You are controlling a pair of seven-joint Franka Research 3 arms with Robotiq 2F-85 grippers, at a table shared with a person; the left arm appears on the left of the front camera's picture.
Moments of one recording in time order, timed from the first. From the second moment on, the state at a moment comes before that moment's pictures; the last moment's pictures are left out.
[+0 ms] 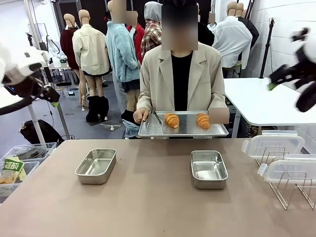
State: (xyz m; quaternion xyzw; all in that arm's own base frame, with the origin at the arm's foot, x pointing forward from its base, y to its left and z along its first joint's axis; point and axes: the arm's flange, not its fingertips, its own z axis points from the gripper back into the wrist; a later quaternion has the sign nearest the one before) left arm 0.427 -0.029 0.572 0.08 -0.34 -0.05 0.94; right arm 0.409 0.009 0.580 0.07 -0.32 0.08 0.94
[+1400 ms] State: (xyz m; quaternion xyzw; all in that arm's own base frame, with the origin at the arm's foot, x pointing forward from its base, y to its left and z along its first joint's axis) left arm 0.491 -0.033 0.408 -0.02 -0.23 0.05 0.97; right arm 0.464 0.154 0.382 0.01 -0.09 0.12 0.99
